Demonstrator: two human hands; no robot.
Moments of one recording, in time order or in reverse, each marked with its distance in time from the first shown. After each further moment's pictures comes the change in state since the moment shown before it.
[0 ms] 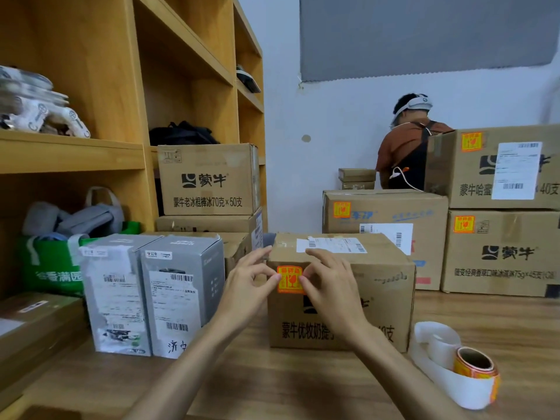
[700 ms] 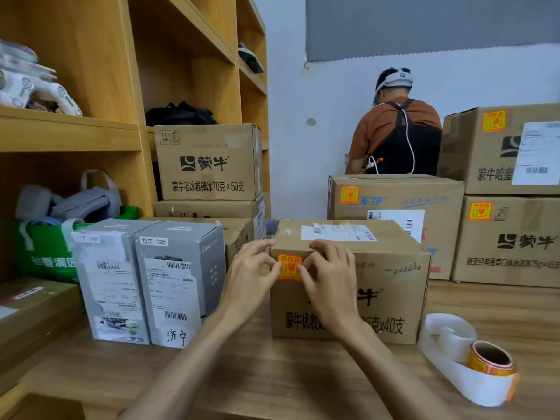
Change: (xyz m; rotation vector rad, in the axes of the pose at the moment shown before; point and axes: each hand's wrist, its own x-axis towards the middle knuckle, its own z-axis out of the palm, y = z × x) left_hand 0.010 -0.028 0.018 0.188 0.098 0.119; right_hand 0.003 0.008 0.039 -0.147 0.121 0.049
